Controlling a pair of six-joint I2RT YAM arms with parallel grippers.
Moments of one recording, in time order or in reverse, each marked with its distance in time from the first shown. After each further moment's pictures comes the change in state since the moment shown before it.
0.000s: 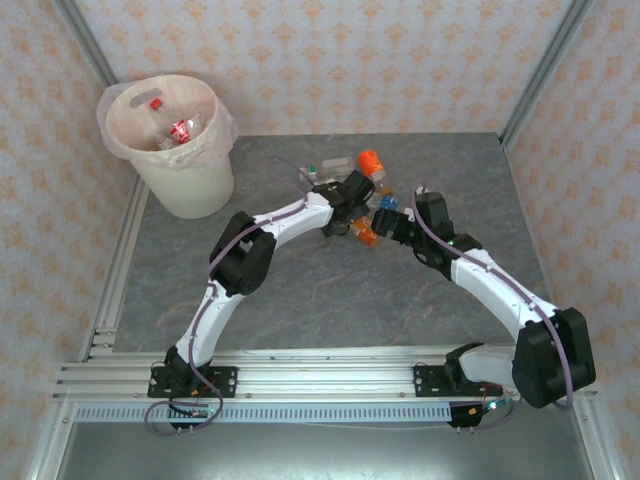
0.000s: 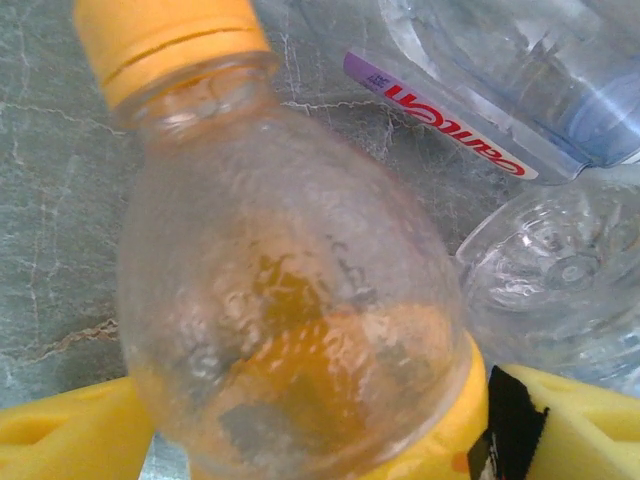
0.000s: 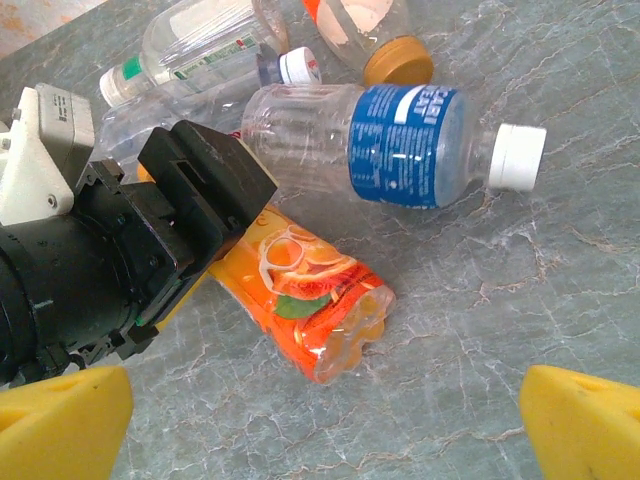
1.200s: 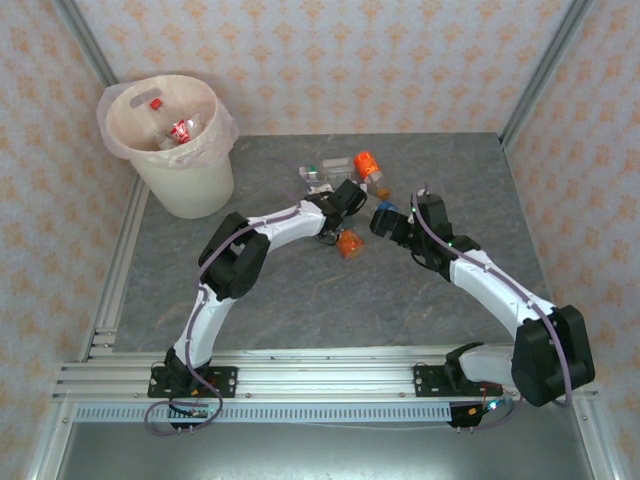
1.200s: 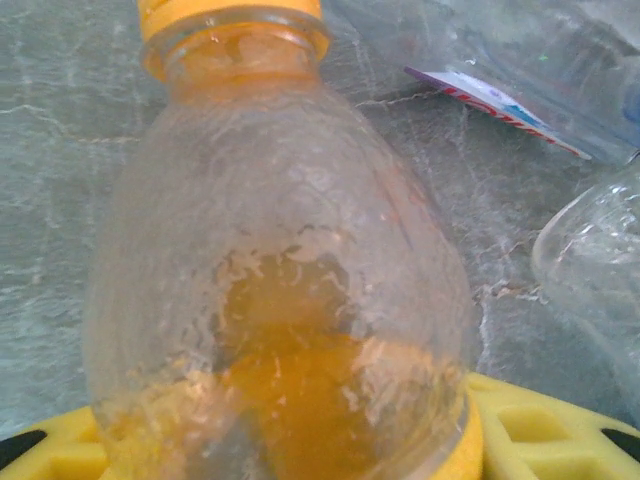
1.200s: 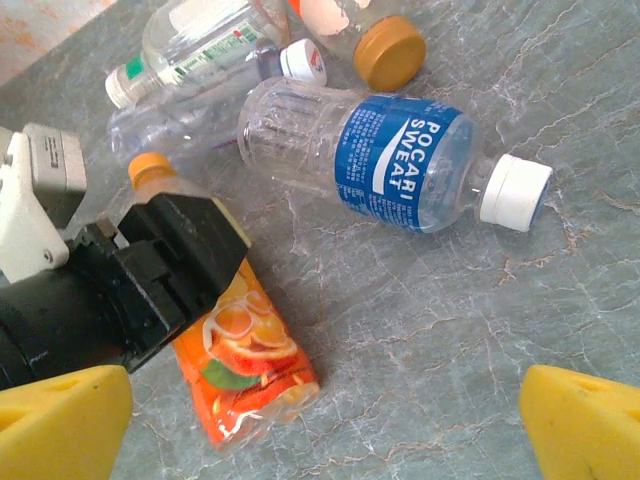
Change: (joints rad) left arm 0.000 -0.111 -0.233 0.123 -0.057 0.164; right arm 0.000 -0.003 -0.034 0.040 -0.031 0.091
